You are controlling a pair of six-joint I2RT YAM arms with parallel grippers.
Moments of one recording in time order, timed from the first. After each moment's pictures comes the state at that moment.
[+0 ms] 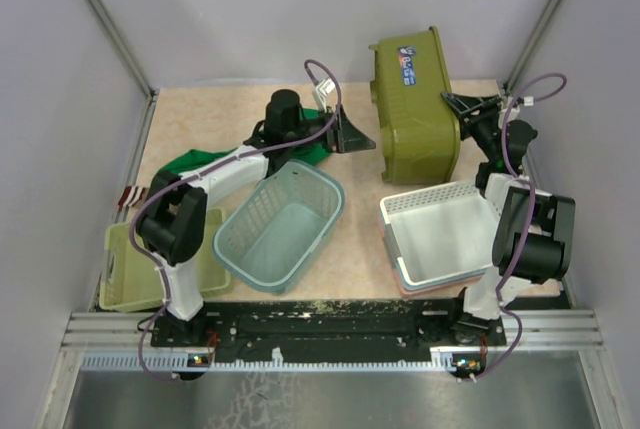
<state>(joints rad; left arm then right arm) -0.59 1.88 1.37 0.36 0.75 -0.73 -0.24 1.64 0.84 0.93 -0.66 1.51</state>
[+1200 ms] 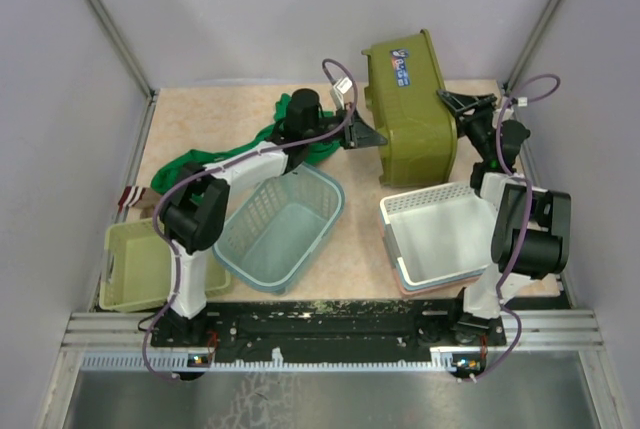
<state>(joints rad) -0.64 2.05 1.52 0.49 0.73 -0.87 -0.20 1.67 0.84 0.99 -0.62 1.57</state>
